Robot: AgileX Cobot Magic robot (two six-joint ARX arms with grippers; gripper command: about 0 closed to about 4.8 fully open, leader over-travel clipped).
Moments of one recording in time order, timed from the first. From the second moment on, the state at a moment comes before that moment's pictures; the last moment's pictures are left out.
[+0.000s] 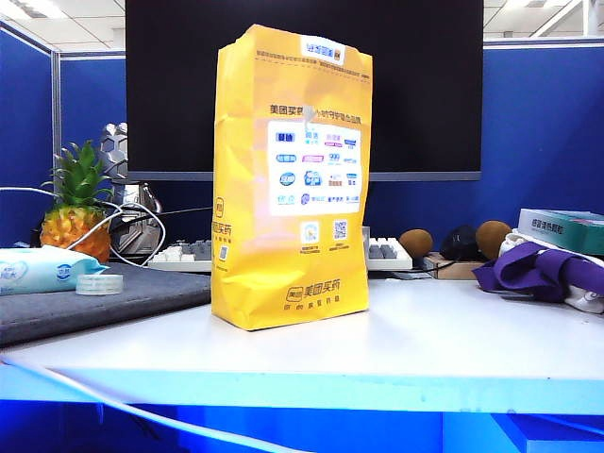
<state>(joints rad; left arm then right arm) -0.52 0.25 0.58 -0.19 -0.14 0.37 0.36 0.69 0.80 -0.06 -0.23 -0.08</state>
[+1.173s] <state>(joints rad) -0.52 0.12 0.33 -0.08 -0.25 0.19 0.36 0.52 0.12 0.47 -0.11 0.09</state>
